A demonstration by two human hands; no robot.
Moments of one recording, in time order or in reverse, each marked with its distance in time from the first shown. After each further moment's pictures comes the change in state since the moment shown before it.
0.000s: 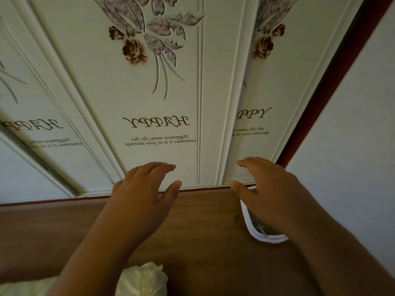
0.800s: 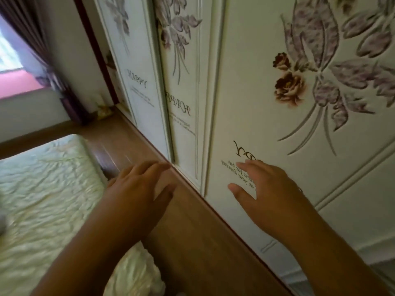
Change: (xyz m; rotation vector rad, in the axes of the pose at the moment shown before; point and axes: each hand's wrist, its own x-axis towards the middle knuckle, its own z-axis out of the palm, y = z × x) left_hand 0.127 -0.046 -0.039 0.055 0.275 -0.910; right_hand 0.334 -0.129 0.011 -0.084 -0.324 -0.819
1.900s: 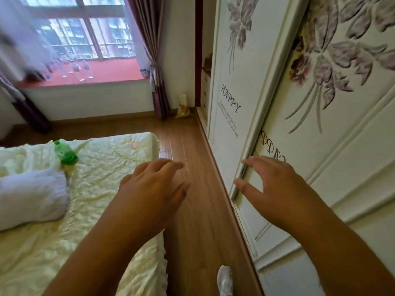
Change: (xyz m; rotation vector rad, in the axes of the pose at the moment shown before) left_hand 0.302 -0.210 -0.075 -0.031 0.096 -0.416; right_hand 0.447 -0.222 0.048 -0.052 -0.155 -0.507
